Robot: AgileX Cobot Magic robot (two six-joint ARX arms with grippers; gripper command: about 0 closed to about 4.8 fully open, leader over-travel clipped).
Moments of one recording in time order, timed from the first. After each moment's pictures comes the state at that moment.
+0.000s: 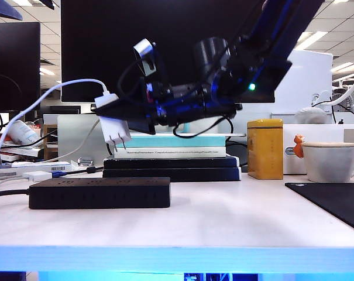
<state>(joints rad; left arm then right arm) -0.07 1.31 1.17 0.04 0.13 -0.17 0.53 2.12 1.36 0.52 -1.06 -0.05</state>
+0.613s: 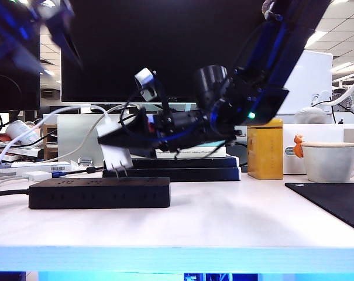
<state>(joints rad) -0.14 1.44 1.17 -0.23 0.29 -0.17 0.52 2.22 1.34 0.59 -1.07 -0.05</state>
